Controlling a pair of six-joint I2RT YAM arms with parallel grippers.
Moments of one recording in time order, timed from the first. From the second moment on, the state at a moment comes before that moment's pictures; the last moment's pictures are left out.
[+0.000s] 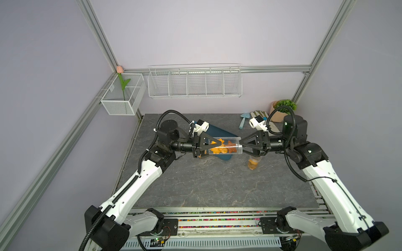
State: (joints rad) left arm -0.56 1.20 1.14 0.02 1.19 -1.35; right arm 0.36 1.13 1.31 -0.56 -1.19 0.92
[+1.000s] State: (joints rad) left arm -0.55 1.20 1.14 0.02 1.19 -1.35; right arm 0.37 1.13 1.29 -0.54 -1.19 0.88
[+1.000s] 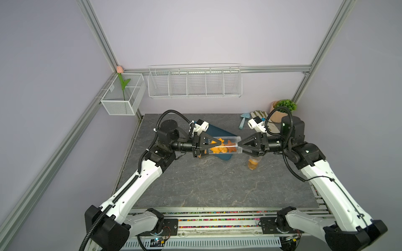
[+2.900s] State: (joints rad) left arm -0.55 1.23 1.14 0.02 1.19 -1.35; right arm 0.40 1.06 1.12 -0.33 -1.09 0.18
